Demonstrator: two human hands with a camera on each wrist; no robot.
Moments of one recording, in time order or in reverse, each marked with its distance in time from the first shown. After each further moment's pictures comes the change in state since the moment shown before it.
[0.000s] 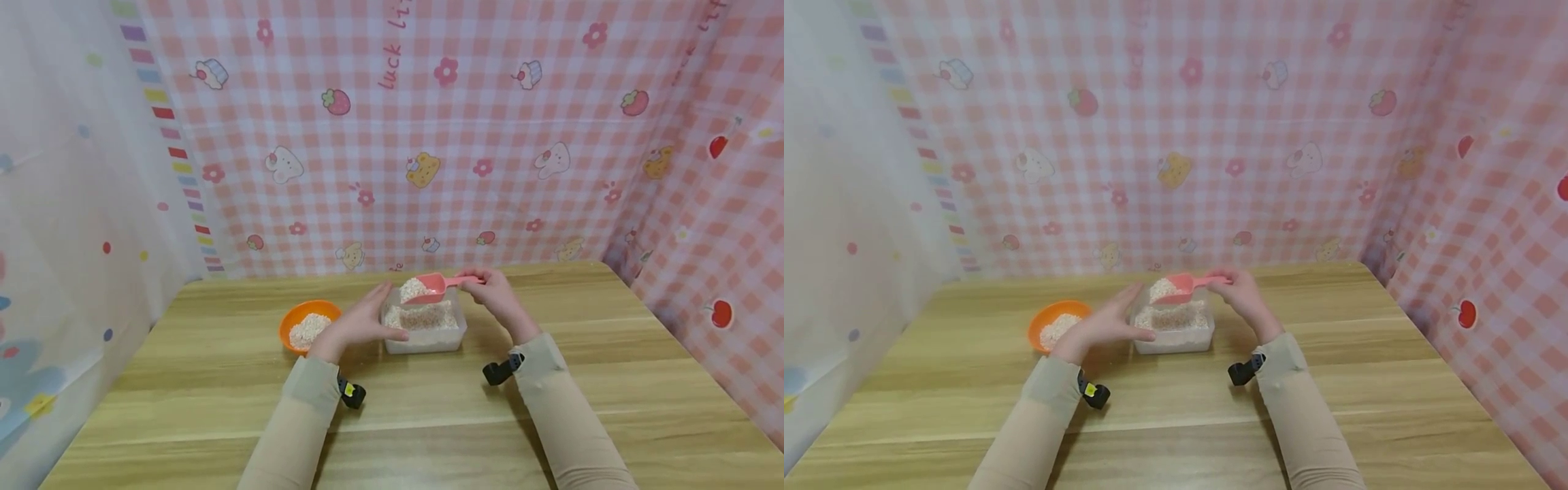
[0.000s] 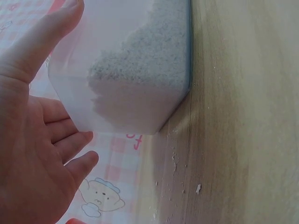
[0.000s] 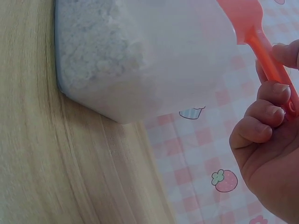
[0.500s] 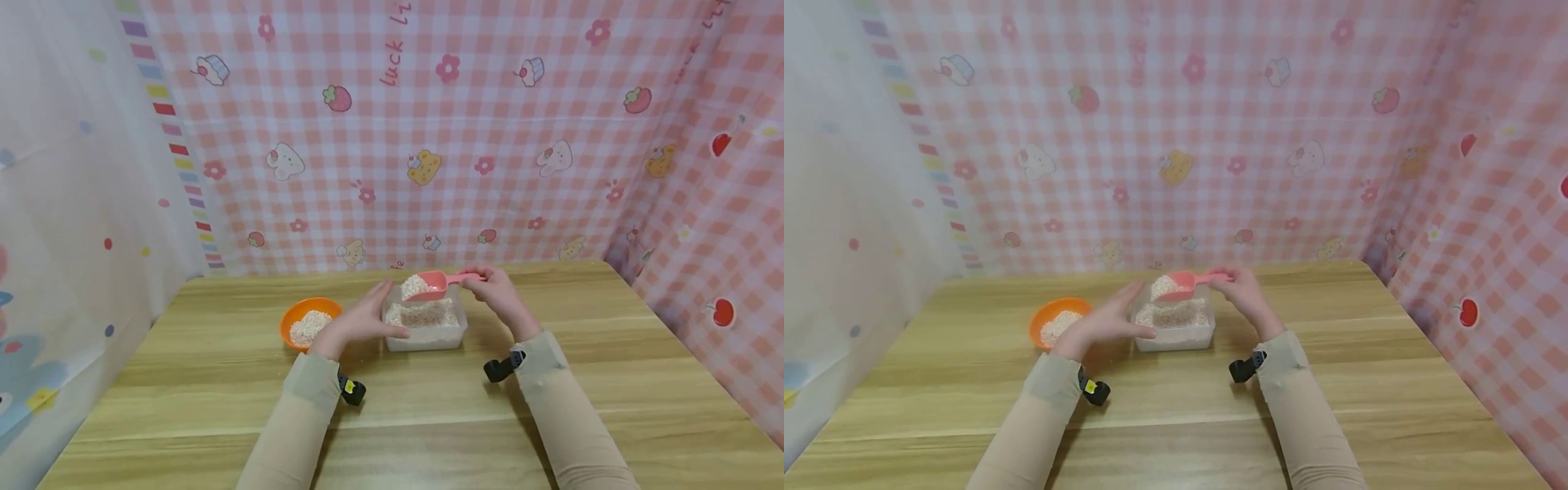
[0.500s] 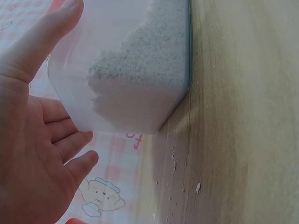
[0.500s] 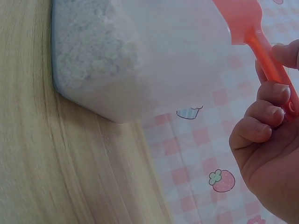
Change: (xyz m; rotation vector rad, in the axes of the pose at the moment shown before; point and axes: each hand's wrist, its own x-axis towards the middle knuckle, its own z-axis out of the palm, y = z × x) left_hand 0.000 -0.001 0.000 0.019 -0.005 -0.007; right_hand 0.007 0.016 -0.002 -0.010 0.019 -0.020
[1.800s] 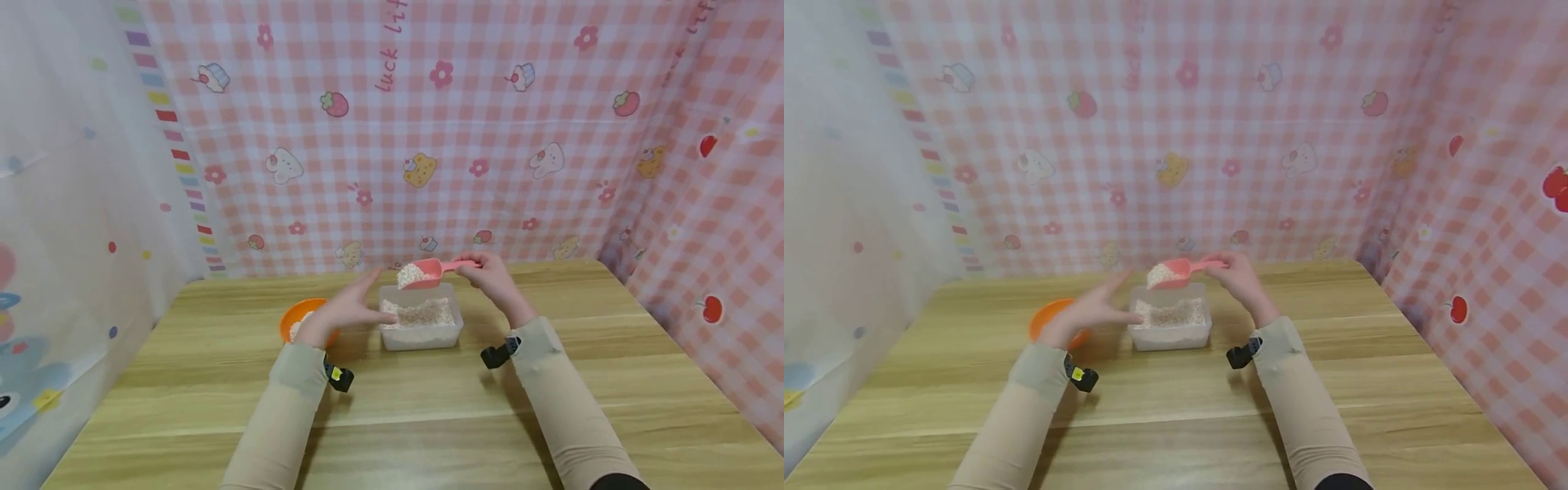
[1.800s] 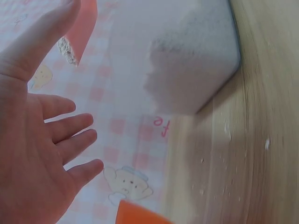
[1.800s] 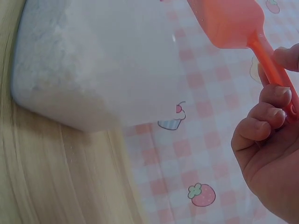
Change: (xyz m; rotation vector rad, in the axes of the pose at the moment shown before) left_hand -0.007 0.004 -0.031 -0.017 0.029 0.038; right_hand 0.009 -0.023 -0.006 -0.005 -0.018 -0.068
